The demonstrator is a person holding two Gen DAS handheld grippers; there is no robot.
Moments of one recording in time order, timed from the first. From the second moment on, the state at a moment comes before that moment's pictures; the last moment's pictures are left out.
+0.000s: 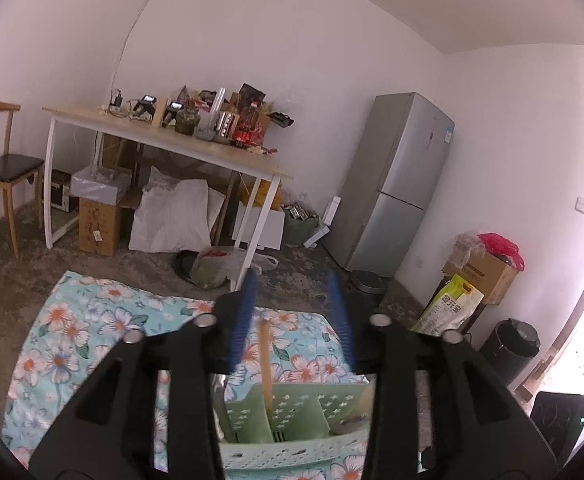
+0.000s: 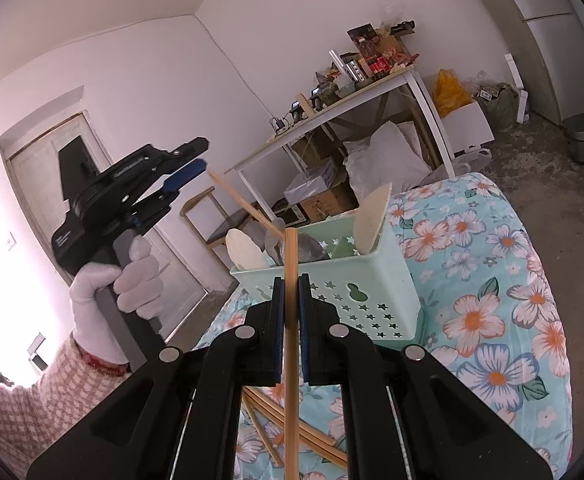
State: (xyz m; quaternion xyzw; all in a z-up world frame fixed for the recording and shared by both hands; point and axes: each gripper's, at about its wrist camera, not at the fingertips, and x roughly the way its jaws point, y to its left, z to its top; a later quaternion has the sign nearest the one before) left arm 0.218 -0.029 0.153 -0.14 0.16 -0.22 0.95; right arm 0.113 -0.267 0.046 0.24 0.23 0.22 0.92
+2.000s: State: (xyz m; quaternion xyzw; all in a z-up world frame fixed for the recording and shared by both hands) left arm 0.082 0.093 0.031 -0.20 0.26 -0.25 0.91; right arm 0.141 -0.191 0.197 0.13 0.20 0.27 0.93
